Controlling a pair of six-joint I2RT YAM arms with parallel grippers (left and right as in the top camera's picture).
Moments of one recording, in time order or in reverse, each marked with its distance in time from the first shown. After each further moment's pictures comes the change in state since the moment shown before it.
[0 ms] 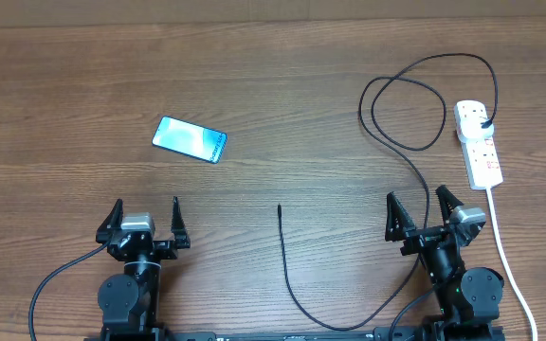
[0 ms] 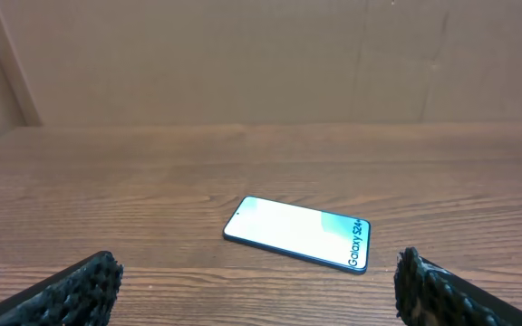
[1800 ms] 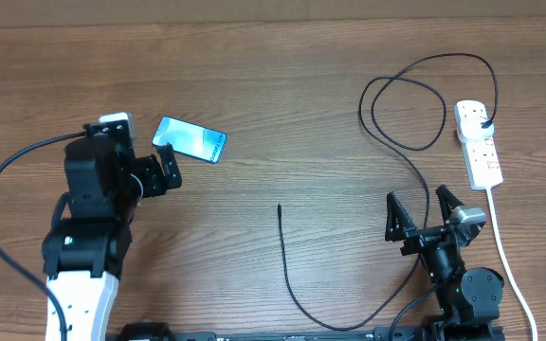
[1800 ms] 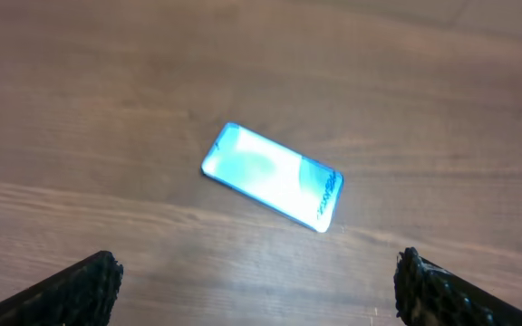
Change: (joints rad) left arm 0.000 0.994 0.909 -0.531 0.038 -0.182; right arm 0.000 0.000 0.000 0.001 0.000 -0.001
